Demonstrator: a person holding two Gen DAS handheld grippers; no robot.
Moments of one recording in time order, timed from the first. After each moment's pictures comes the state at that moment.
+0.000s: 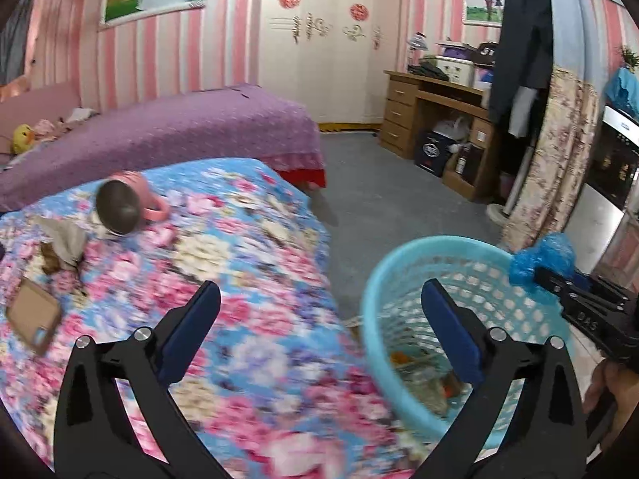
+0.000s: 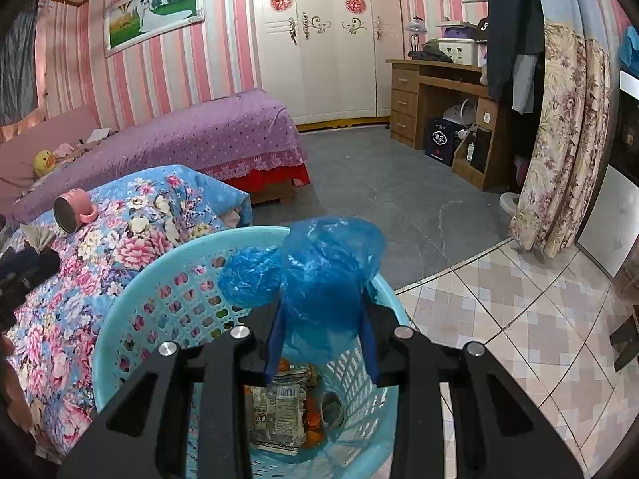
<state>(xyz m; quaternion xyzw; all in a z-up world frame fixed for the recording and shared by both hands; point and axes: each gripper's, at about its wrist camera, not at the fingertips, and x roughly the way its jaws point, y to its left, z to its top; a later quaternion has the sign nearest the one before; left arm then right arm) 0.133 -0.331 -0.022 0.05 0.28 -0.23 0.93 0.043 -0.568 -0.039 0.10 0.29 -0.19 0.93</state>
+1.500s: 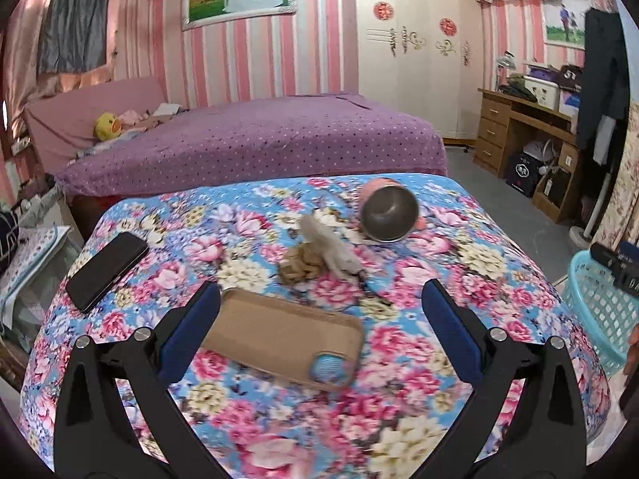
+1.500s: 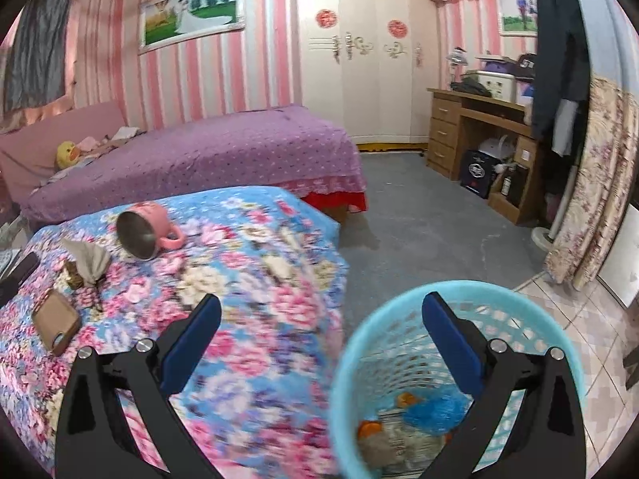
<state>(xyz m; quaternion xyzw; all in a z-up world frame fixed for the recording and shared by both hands) 0.195 -0.068 0.004 0.04 0.28 -0.09 0.96 0.134 -0.393 0.001 0.06 0.26 -0.15 0.95</state>
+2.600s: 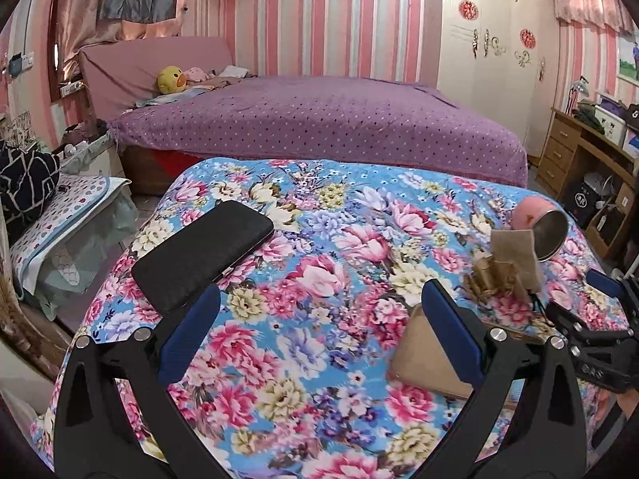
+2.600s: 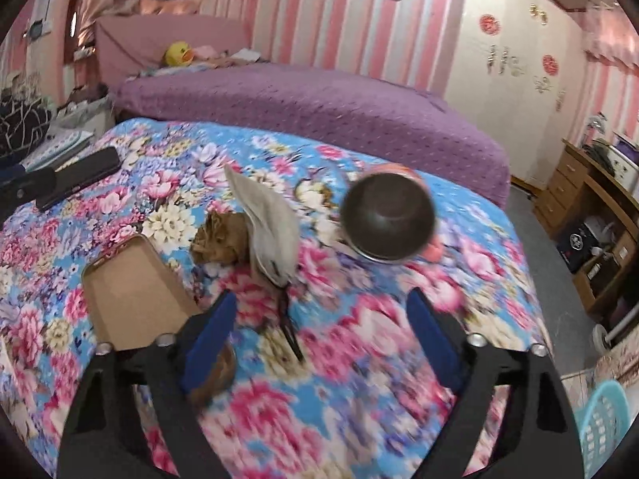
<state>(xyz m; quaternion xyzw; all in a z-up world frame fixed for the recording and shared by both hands) 0.269 0.078 -0.017 -0.01 0.31 0.01 0.95 0.271 -0.173 -0.037 -0.08 0.34 0.04 0.94</state>
